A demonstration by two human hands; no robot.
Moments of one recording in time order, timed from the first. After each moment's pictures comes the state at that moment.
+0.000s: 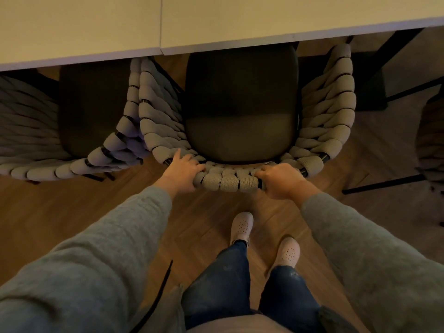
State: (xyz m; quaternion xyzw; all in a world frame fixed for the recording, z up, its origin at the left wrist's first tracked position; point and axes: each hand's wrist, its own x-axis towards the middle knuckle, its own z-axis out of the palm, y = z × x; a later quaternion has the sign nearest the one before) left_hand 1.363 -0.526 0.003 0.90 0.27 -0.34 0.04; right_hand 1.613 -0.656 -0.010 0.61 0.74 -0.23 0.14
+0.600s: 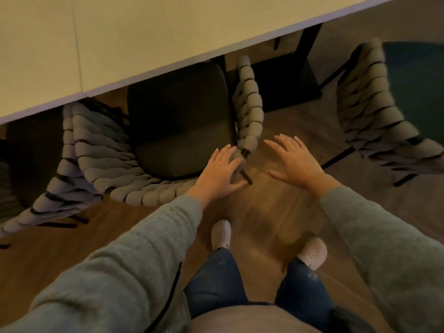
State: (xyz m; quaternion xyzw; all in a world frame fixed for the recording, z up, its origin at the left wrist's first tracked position) left_hand 1.564 -0.647 0.027 0.96 0.20 -0.09 0.18; right_hand 1.773 -0.784 0.018 0.77 0.61 -0.18 -0.04
